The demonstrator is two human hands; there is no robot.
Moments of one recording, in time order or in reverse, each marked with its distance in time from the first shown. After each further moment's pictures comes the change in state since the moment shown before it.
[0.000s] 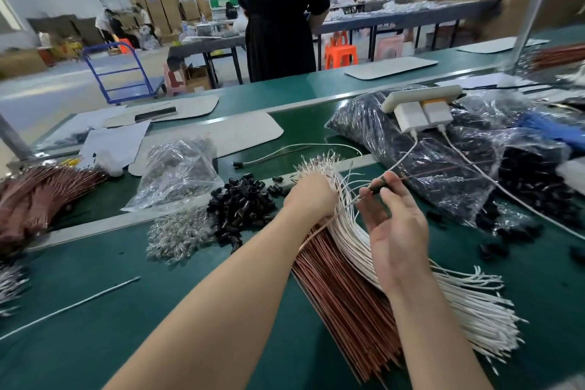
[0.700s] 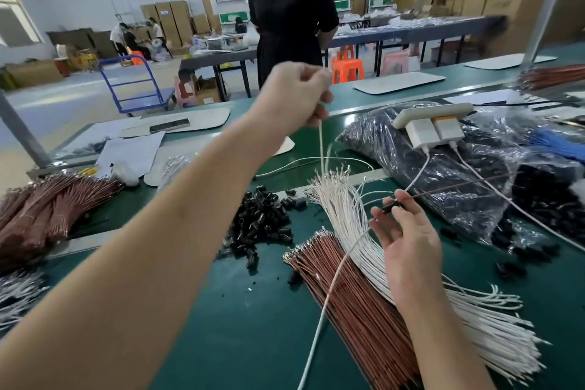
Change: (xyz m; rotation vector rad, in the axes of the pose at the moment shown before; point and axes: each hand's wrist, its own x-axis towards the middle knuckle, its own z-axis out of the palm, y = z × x) left_hand -0.054 0.044 -0.161 -0.652 0.276 0.415; right_hand 0.002 0.002 -0.002 -0.119 0.046 -0.035
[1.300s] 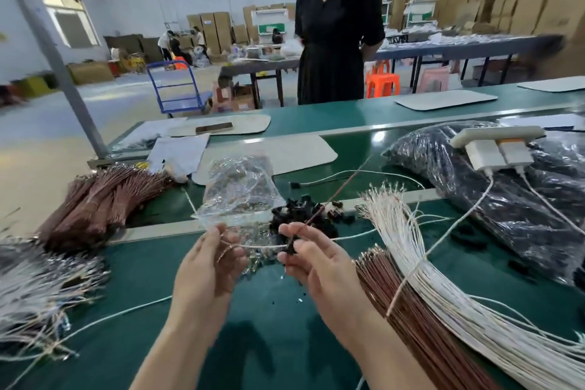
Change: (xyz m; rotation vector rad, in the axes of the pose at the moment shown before) left_hand -0.165 -0.168 -0.092 -0.880 0.647 -0.410; right_hand -0.069 0.087 0.108 -0.178 -0.583 0.355
